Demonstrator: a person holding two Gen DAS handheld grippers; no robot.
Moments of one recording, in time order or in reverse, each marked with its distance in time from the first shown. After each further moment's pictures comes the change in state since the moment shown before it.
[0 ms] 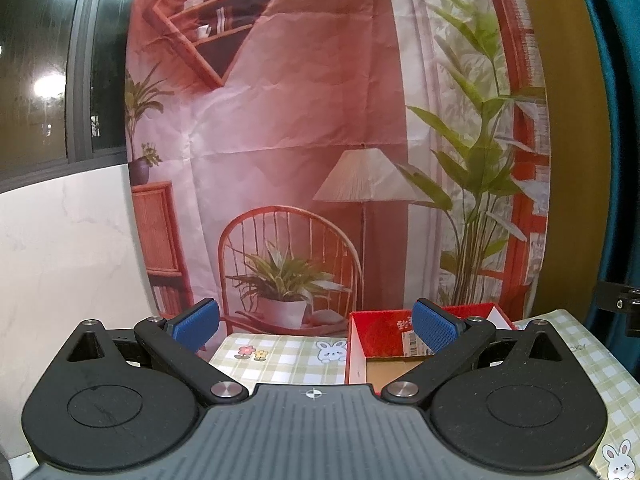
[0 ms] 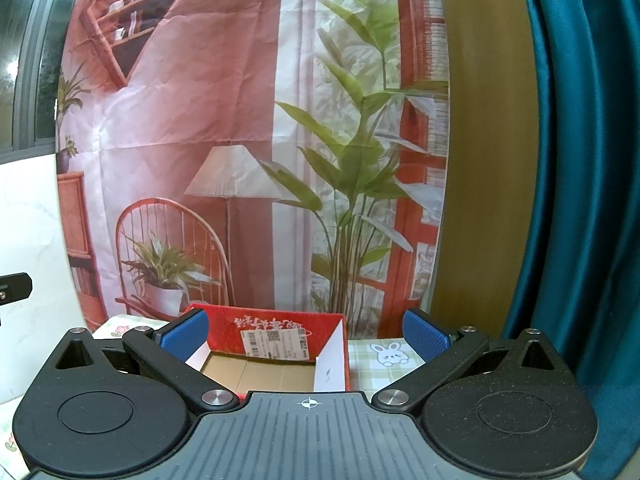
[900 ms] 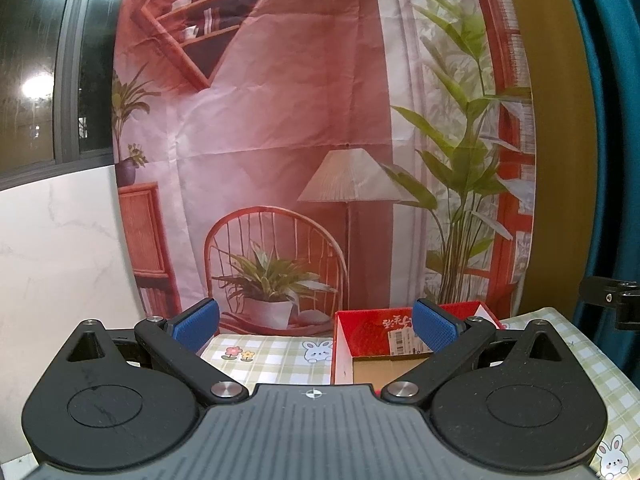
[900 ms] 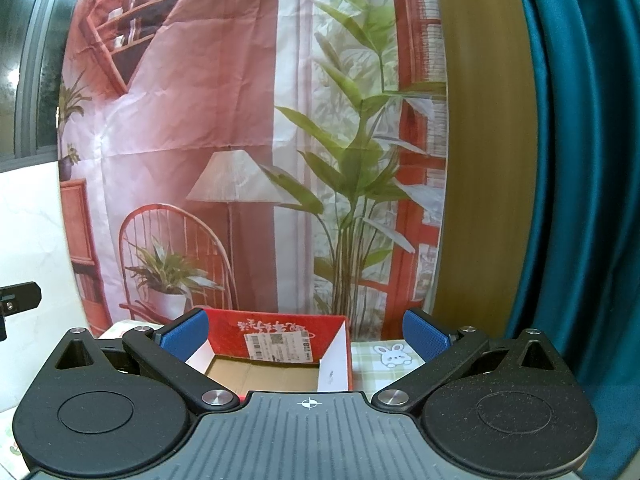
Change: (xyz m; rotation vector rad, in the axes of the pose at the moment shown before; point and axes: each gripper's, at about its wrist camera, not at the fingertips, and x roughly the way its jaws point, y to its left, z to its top) left arm 0.000 0.001 -0.006 0.003 -0.007 -0.049; right arm -0.005 -0.003 -0.002 0.013 -0.012 0.007
